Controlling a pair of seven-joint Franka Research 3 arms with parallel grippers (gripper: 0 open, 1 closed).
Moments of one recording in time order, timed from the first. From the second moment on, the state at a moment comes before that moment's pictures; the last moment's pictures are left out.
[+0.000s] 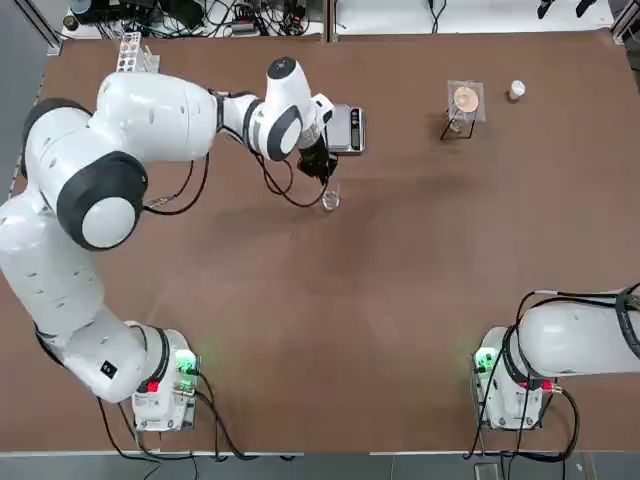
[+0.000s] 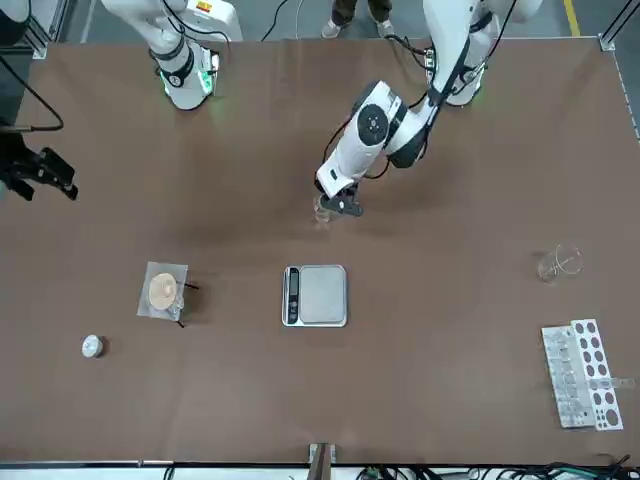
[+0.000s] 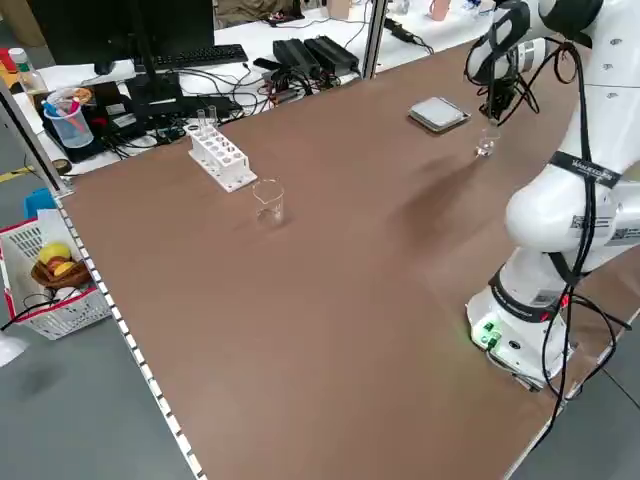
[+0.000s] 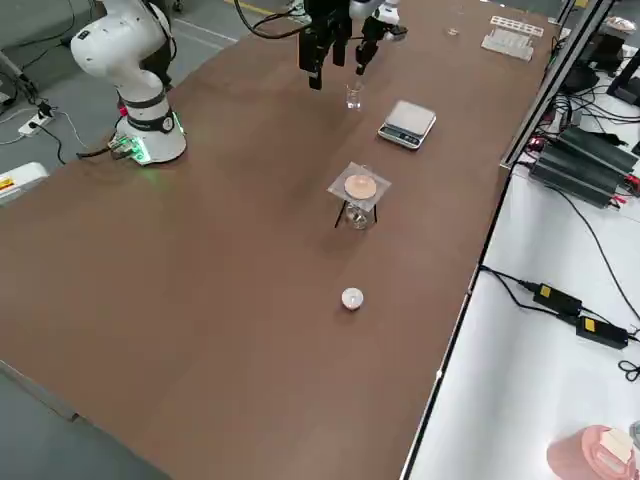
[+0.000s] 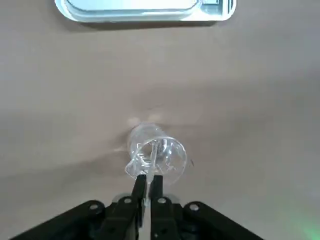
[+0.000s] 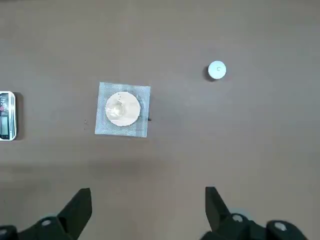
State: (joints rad) left arm -0.56 0.42 -0.29 -1.97 -0.22 2.50 -0.55; right arm 0.01 -0.06 -0.06 -1.69 0.00 1.72 -0.04
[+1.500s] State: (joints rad) left arm -0.64 0.42 -0.29 -1.92 -0.02 2.47 -0.84; right arm 0.01 -0.06 -0.05 -1.68 0.00 1.72 -0.04
